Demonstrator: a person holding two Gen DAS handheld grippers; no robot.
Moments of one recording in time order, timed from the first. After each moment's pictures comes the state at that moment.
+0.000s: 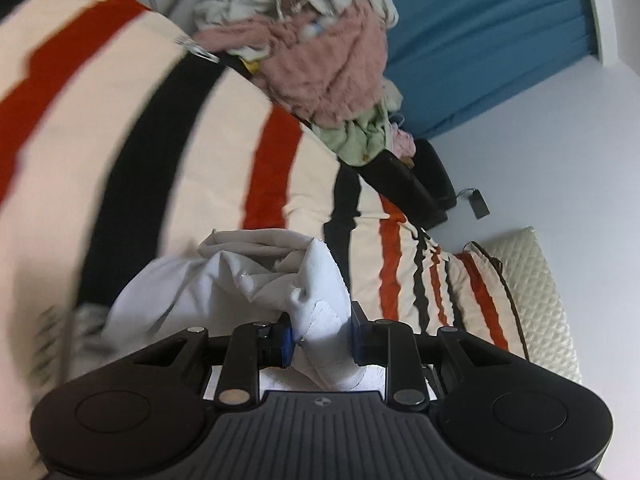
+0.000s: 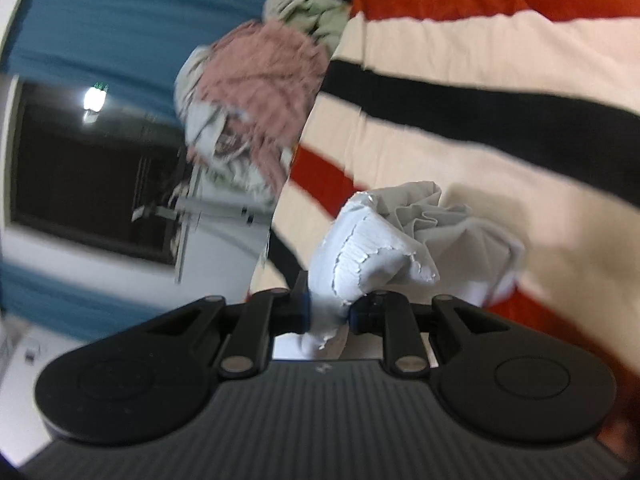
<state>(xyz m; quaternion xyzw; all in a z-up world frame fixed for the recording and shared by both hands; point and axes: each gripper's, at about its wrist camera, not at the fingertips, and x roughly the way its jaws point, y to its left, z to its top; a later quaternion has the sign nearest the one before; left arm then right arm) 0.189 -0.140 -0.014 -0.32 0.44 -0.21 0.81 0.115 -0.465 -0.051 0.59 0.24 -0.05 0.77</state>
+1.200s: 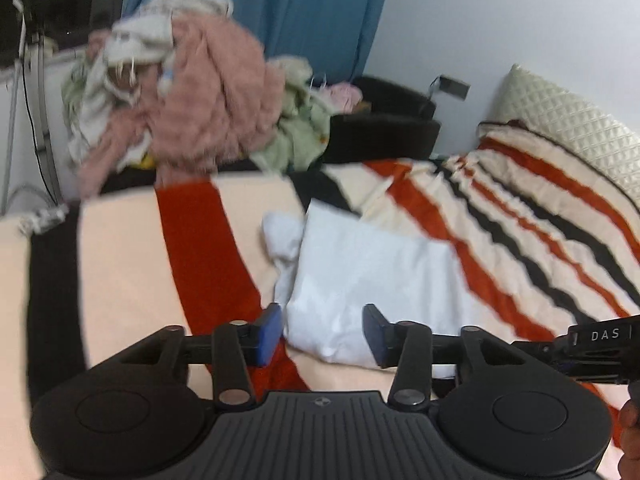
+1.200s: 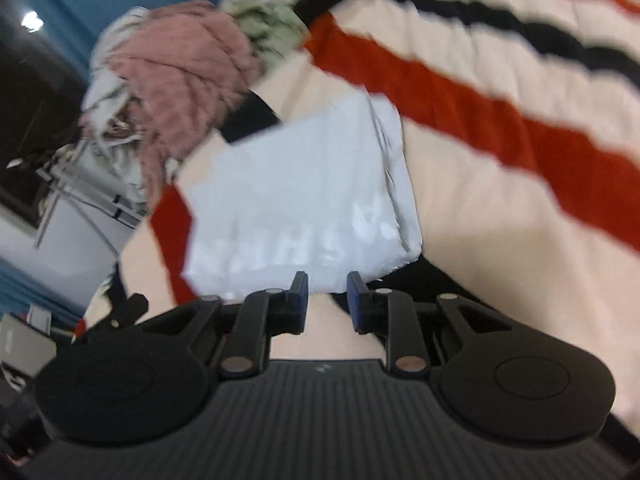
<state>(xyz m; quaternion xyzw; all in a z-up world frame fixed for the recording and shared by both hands) 0.286 -0.287 -0.043 0.03 0.33 -0.31 0.89 0.208 -0.545 -0.074 0.37 0.33 -0.16 0.85</state>
